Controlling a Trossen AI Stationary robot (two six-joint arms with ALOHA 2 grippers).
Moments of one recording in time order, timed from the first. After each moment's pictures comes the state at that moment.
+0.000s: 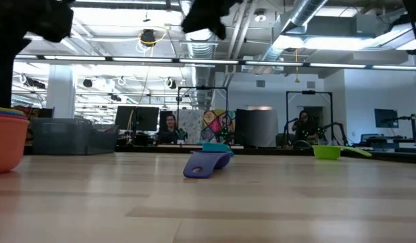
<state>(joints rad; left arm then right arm) -0.71 1.60 1.05 -0.86 -0.33 -1.68 -0.16 1.88 1.92 -0.75 -0.17 0.13</state>
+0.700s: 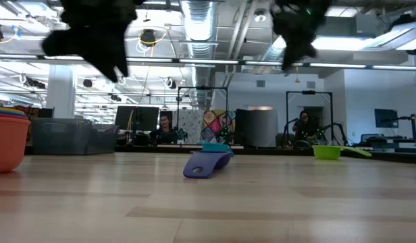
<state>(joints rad) -0.38 1.42 1.06 -0.73 -0.50 -1.35 -0.50 1.33 1.31 -0.96 0.00 0.15</state>
